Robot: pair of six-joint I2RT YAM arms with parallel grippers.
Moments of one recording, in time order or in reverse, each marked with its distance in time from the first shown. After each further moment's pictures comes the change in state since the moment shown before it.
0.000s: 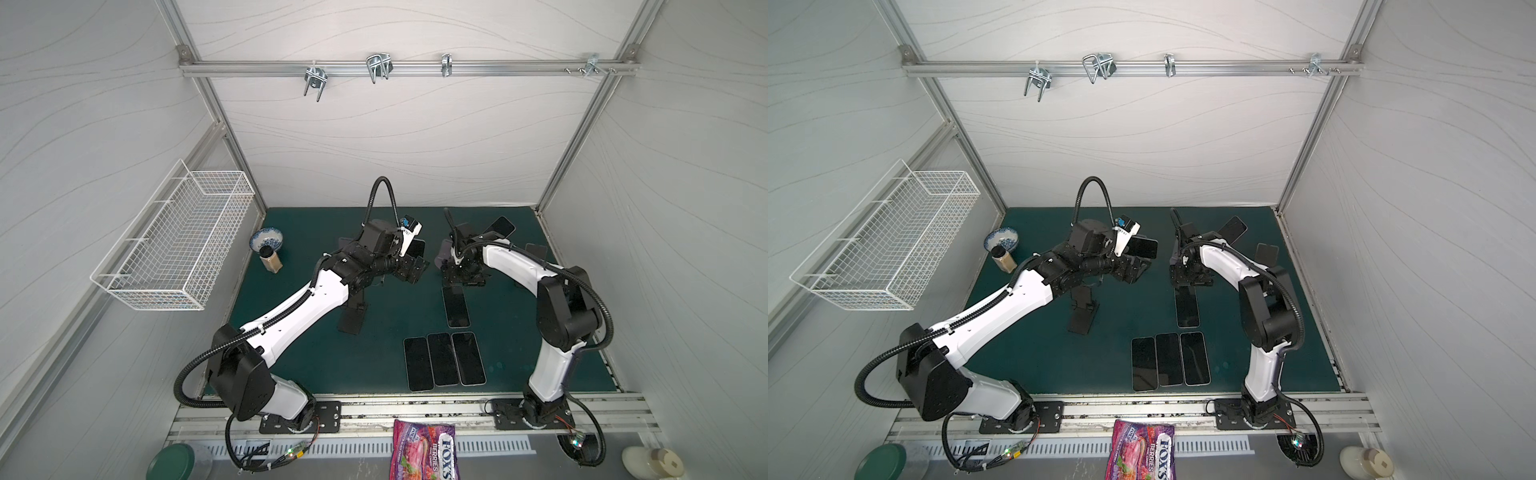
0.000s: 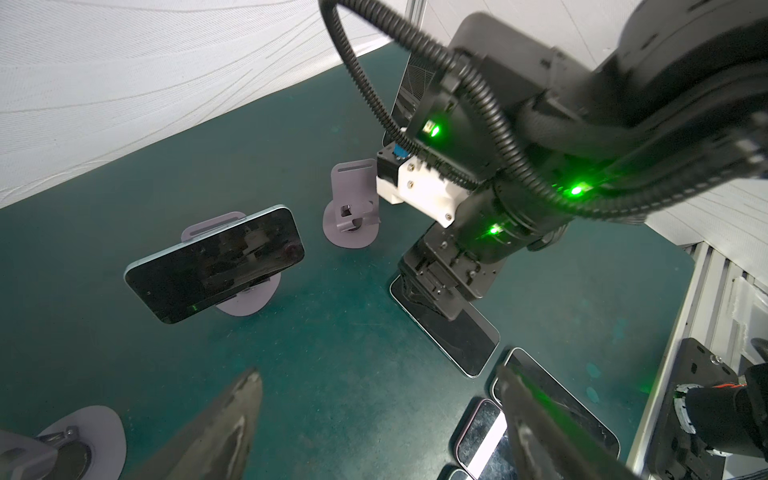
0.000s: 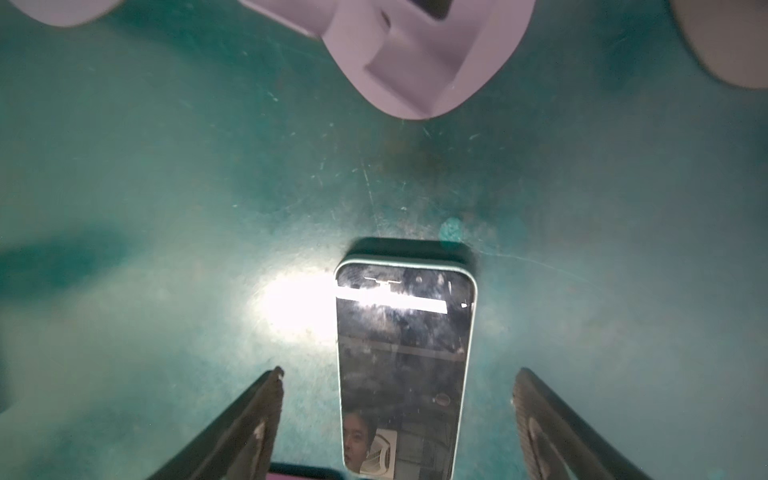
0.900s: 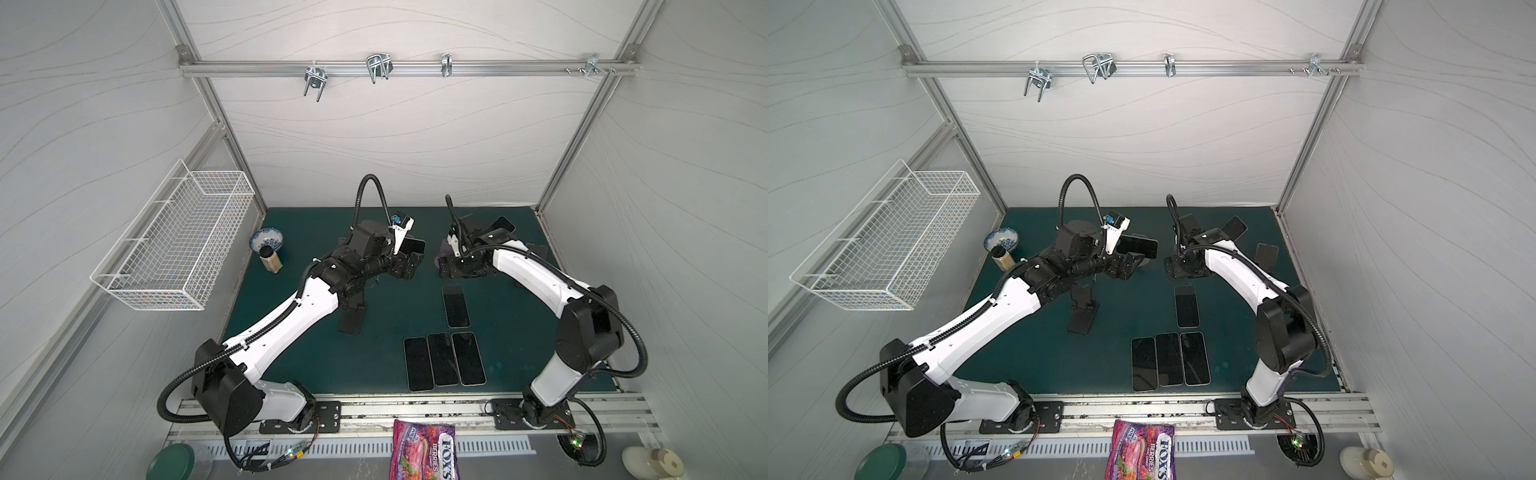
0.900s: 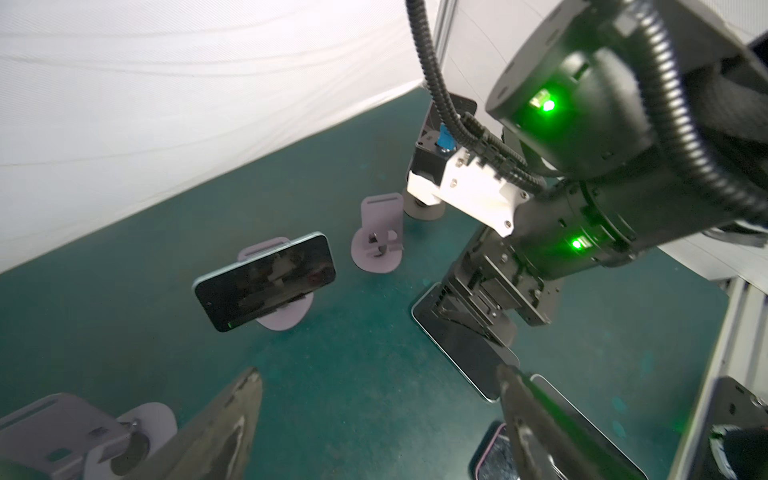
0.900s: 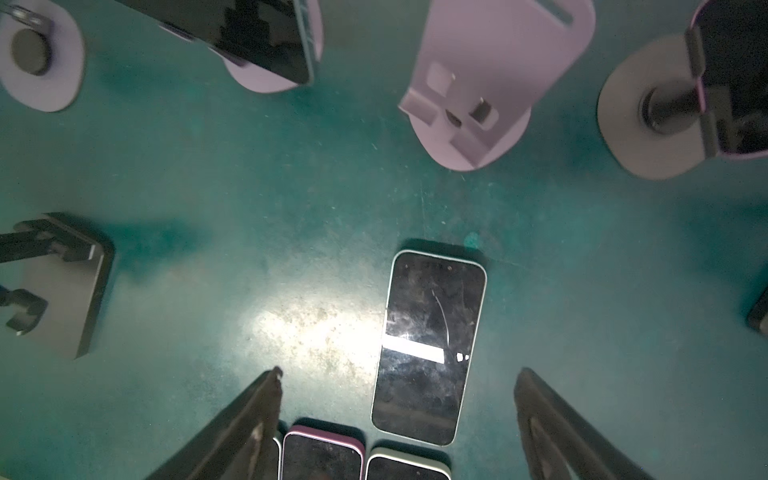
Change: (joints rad) left arm 0.003 -0.104 -0.044 0.054 -0.103 0.008; right arm 0.068 -0.161 0.023 0.013 0.044 -0.066
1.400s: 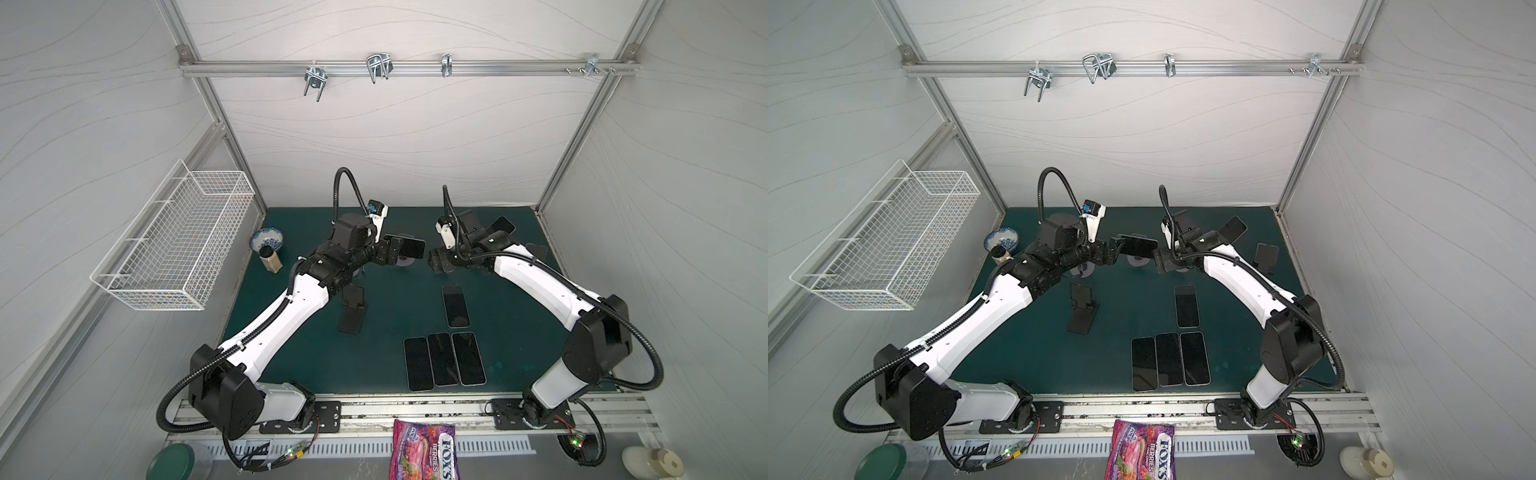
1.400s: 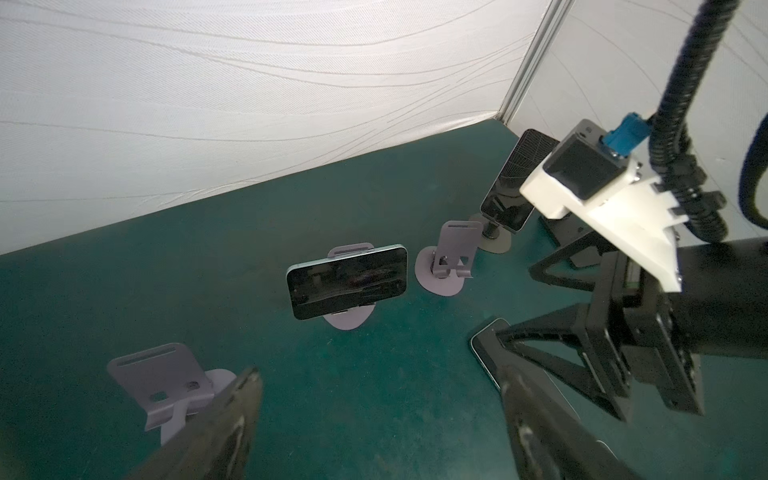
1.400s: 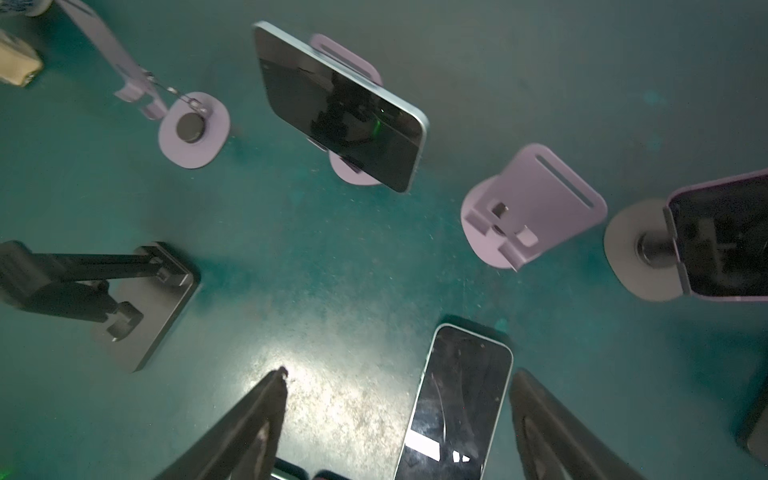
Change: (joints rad) left arm 0.130 -0.008 -0.013 0.024 -0.039 -0.066; right arm 0.080 -0.062 0.000 0.168 0.011 -0.084
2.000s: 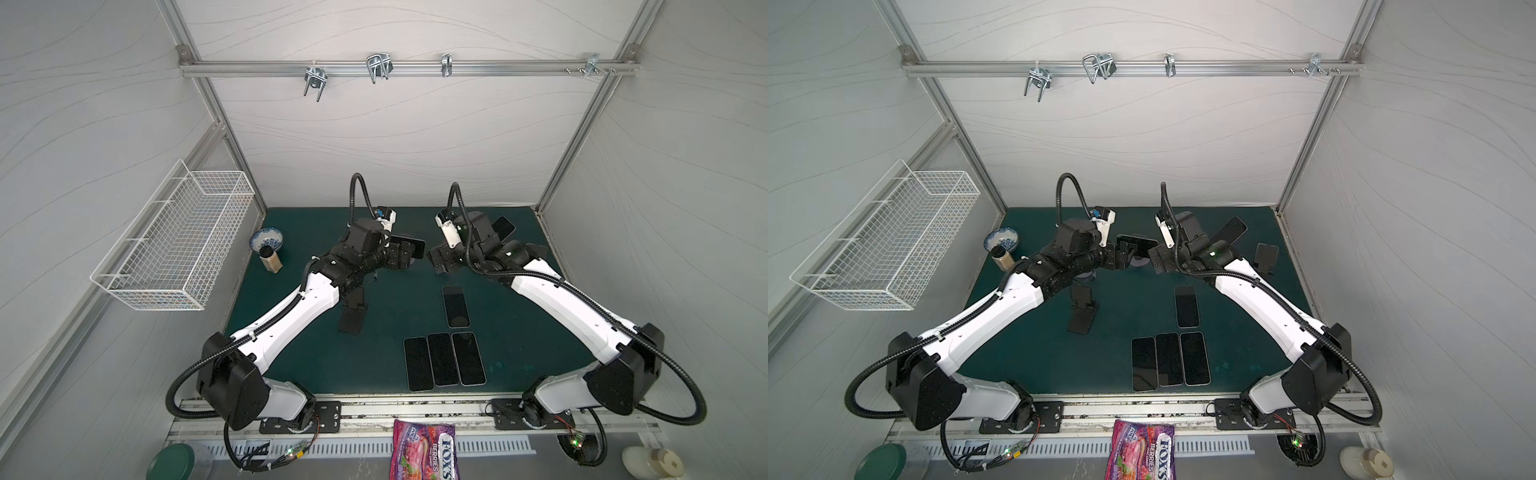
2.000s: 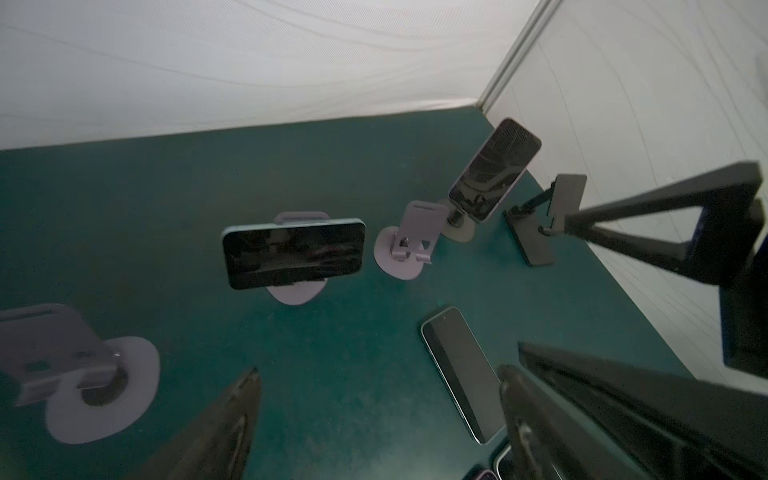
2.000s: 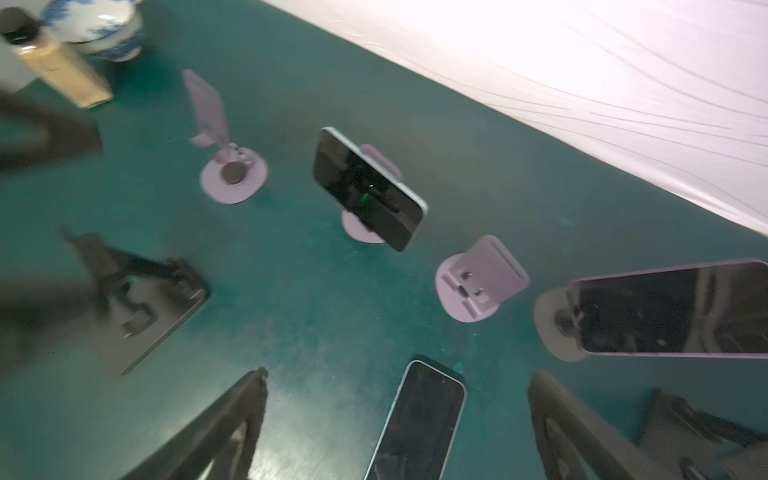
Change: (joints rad) left arm -0.092 0.077 0.000 -0.007 0.008 -0.206; right arm 0.071 -0.182 -0.049 0.084 0.189 -0.142
